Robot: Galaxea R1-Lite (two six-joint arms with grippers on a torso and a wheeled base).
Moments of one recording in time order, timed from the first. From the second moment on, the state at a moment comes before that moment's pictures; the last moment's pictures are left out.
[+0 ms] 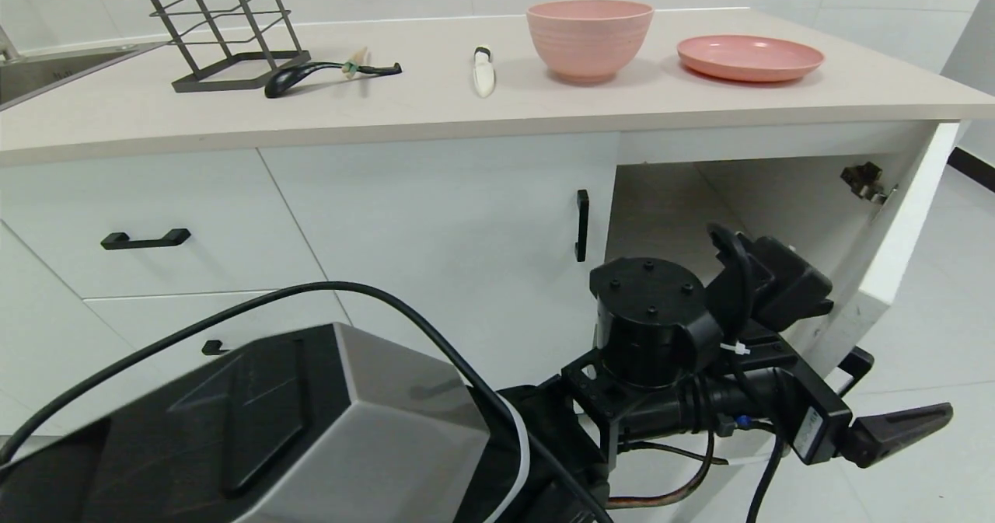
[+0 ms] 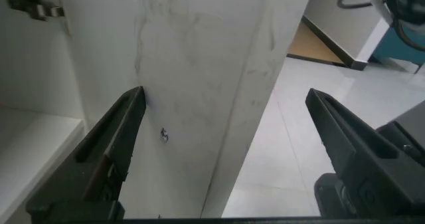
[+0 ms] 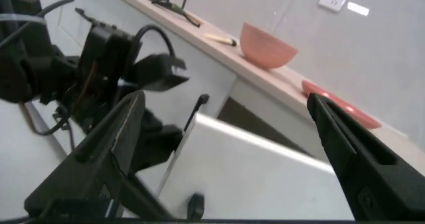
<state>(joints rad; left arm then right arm) -1.04 2.28 -1.37 -1.02 -0.46 -0.08 0.00 0.92 -0.10 -1.42 0.77 -0.22</state>
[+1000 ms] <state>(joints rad) -1.23 2.46 -1.58 -1.13 -0.42 -0.15 -0.06 0.80 -0.20 -1.41 0.77 -0.23</state>
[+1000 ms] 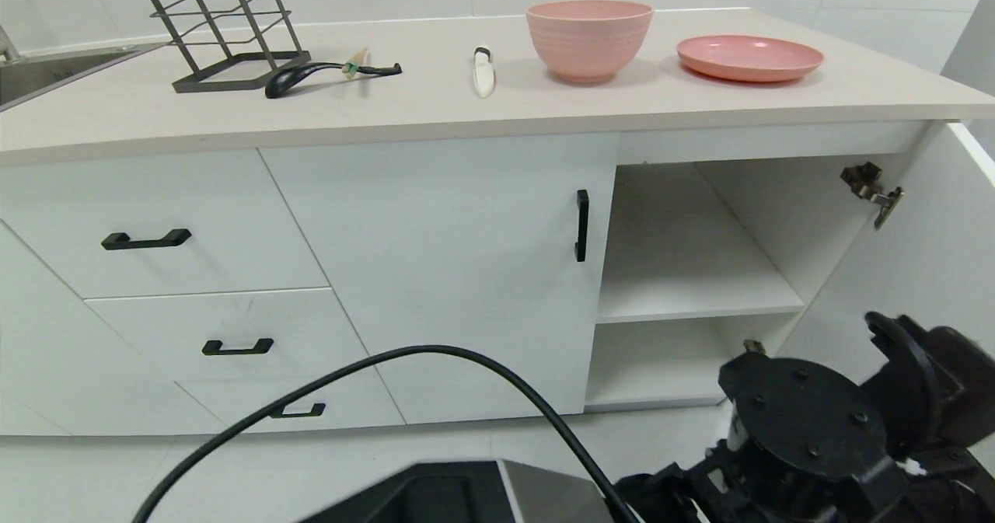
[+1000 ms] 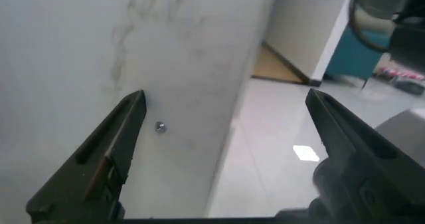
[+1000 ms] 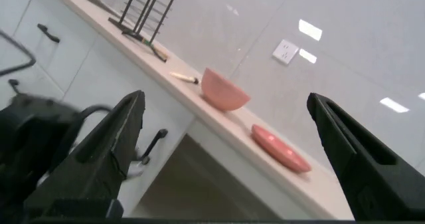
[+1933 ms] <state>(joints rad) -0.94 2.08 -0.60 -1.54 -0.42 -0.13 -0.07 0.72 -0.02 -1.40 0.77 -0.25</state>
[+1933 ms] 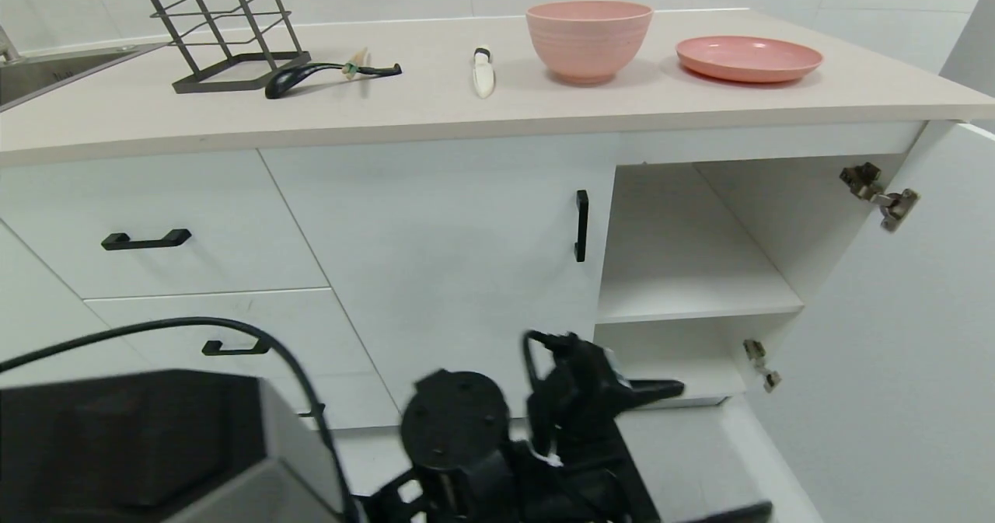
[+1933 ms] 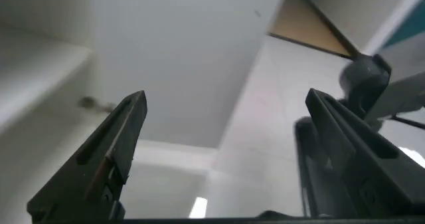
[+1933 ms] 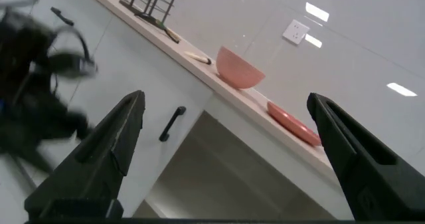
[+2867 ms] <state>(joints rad) -0.20 0.87 -0.01 -1.12 -0.42 -0.04 0.04 0.19 0.00 -0.61 0.60 -0.22</state>
